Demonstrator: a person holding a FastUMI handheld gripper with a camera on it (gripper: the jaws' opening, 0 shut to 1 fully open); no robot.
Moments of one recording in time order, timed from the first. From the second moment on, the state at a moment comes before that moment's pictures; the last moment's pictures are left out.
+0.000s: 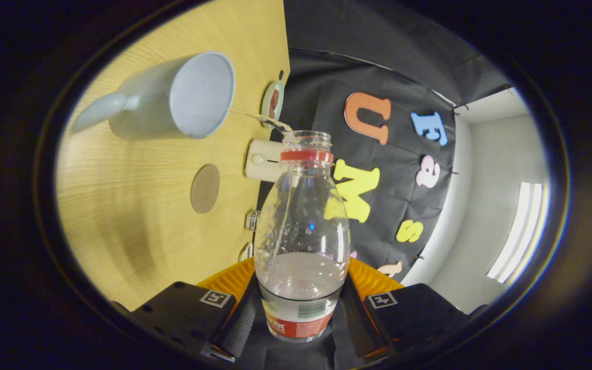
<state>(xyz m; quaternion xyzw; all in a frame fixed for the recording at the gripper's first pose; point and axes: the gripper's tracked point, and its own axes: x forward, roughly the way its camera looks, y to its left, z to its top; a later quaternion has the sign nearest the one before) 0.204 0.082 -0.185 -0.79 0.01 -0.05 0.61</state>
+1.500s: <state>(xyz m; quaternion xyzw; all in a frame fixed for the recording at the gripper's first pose) 0.197 0.088 -0.151 -0.84 -0.02 -0.06 0.54</state>
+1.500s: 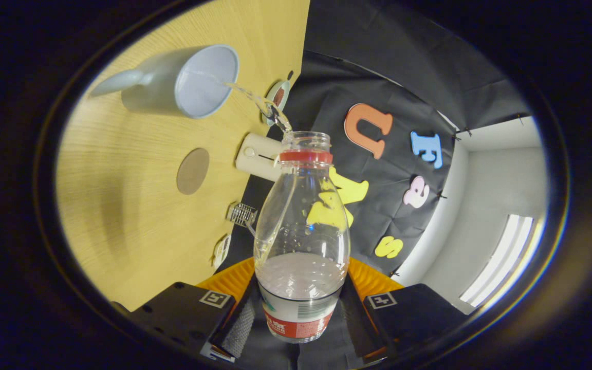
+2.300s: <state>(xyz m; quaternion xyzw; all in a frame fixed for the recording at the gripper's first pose) 0.202 0.105 -0.133 -0.86 -0.05 -0.08 0.50</state>
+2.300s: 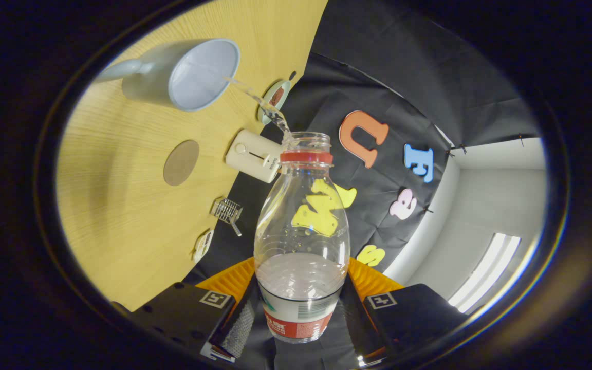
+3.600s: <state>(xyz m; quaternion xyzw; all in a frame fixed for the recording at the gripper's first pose) 0.202 0.141 -0.118 -0.90 -0.12 -0.09 0.41</state>
